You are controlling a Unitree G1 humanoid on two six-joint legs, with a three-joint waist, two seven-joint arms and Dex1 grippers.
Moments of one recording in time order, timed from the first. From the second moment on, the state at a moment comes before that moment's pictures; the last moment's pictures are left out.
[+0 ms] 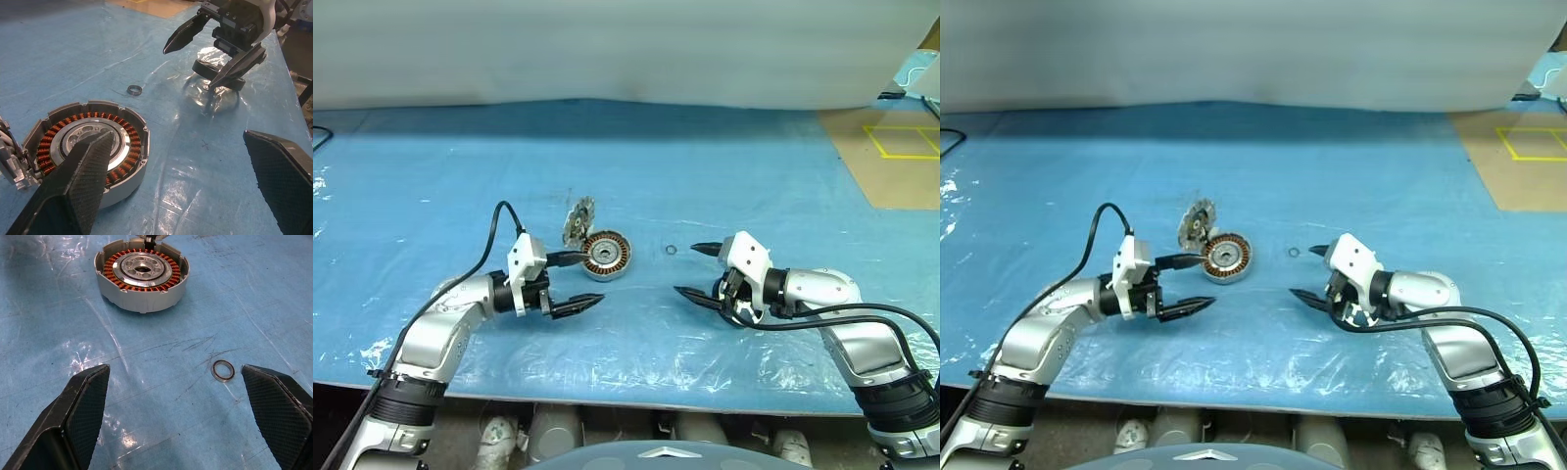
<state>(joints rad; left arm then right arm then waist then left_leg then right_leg) -0.14 0.54 -0.05 -0.13 -0.46 0.26 -1.10 -0.13 -0.69 0.10 -0.33 0.20 0.39 0.89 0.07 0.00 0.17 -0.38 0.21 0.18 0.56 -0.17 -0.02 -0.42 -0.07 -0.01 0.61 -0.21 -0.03</state>
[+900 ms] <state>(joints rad) -0.11 0.56 -0.04 -0.11 -0.45 0.22 -1.11 -0.32 -0.69 0.16 -0.25 0.18 0.35 0.97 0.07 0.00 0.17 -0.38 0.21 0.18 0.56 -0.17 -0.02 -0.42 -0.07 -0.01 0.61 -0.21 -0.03</state>
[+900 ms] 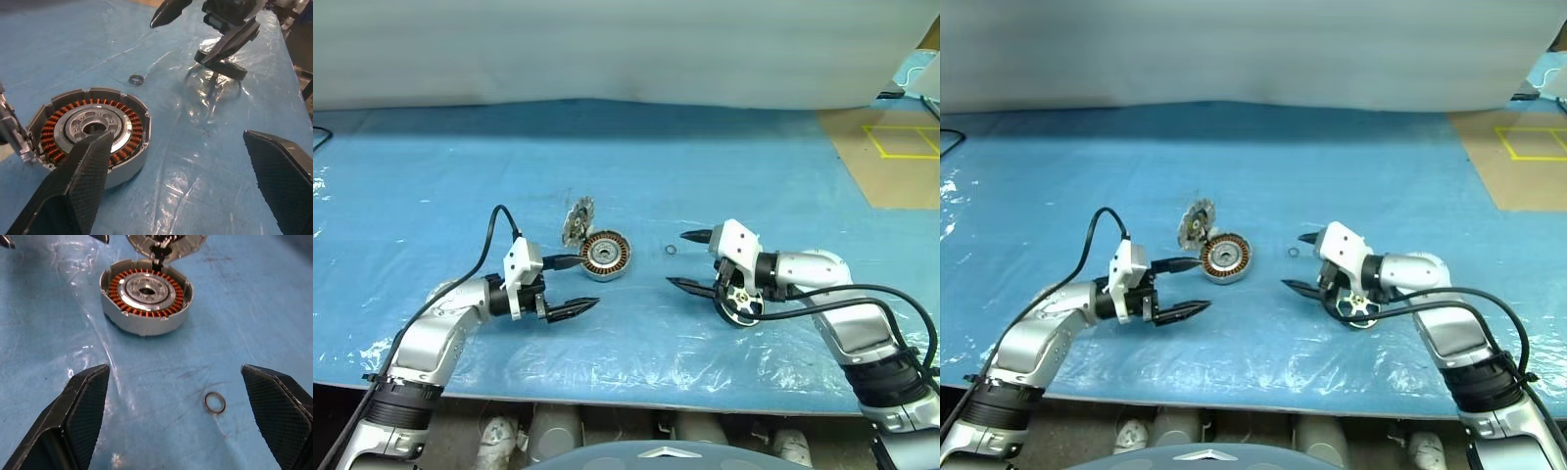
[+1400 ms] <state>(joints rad) -0.03 0.57 -0.01 -0.13 -0.44 0.20 -1.06 -0.80 -0.54 0.46 0.18 0.01 0.05 1.25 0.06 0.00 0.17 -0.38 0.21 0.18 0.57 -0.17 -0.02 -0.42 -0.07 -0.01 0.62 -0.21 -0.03</state>
